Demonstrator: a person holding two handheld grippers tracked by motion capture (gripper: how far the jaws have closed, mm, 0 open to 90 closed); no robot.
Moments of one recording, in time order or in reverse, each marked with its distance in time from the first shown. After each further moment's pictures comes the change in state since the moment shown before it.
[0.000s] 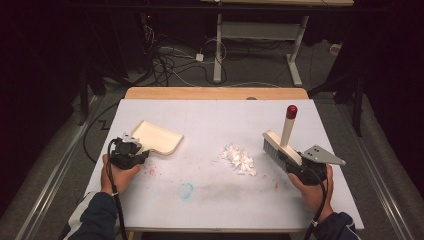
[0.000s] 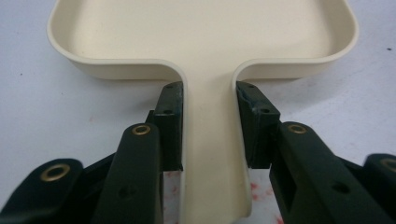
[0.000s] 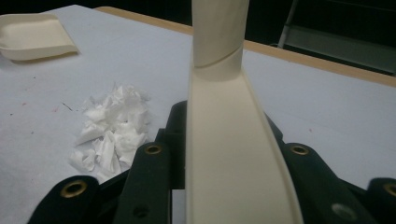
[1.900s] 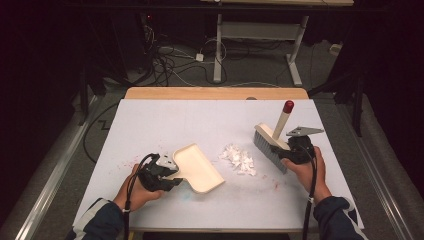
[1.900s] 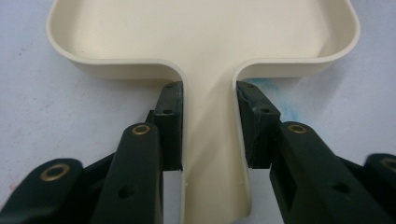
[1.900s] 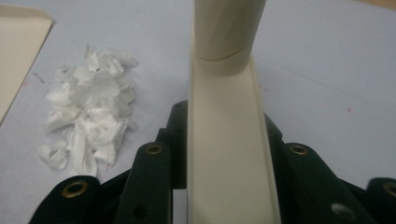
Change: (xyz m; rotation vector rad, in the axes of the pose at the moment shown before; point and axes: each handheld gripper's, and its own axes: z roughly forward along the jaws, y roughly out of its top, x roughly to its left) left arm -0.103 0.004 -0.015 0.132 -0.326 0.418; right arm -0.021 0.025 0.057 0.297 0.078 0.030
